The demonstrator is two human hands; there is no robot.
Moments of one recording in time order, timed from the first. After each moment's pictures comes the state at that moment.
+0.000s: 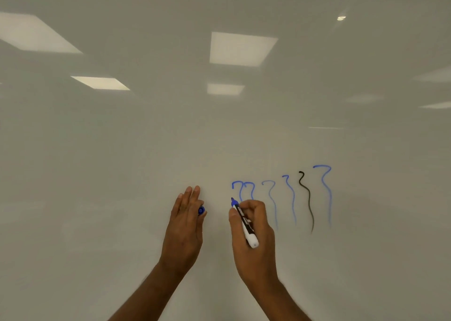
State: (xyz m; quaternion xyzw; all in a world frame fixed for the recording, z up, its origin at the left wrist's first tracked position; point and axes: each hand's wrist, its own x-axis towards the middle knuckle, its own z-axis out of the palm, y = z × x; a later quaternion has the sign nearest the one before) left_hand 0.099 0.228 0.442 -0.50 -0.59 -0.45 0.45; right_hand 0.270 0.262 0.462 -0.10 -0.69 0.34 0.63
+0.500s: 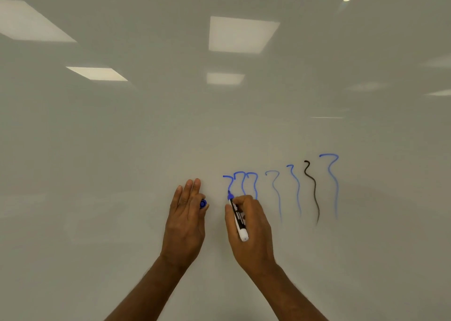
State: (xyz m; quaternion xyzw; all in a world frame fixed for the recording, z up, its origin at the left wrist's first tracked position) left_hand 0.088 0.240 0.435 -0.49 -0.53 -0.42 0.55; right_hand 0.237 0.306 0.442 -0.10 -0.74 0.15 0.65
